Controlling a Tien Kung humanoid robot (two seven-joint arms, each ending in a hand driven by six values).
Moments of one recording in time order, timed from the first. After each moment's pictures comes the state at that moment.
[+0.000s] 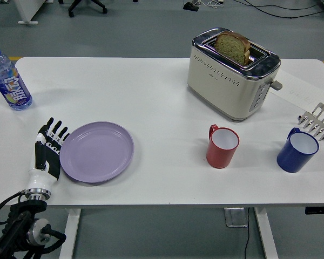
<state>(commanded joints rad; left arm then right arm) -0.09 0.00 -1.42 -1.07 0.86 -0.02 -0.42 0.09 -0.14 1.08 0.18 -1.33 -0.03 -0.11</state>
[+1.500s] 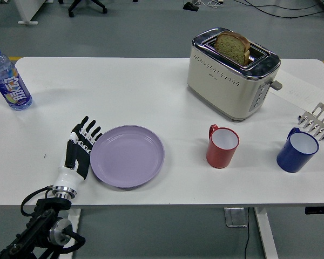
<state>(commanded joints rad) -0.14 0.00 -1.21 -1.06 0.80 -0.01 -0.45 0.11 -0.14 1.09 0.18 -1.35 -0.03 -0.11</state>
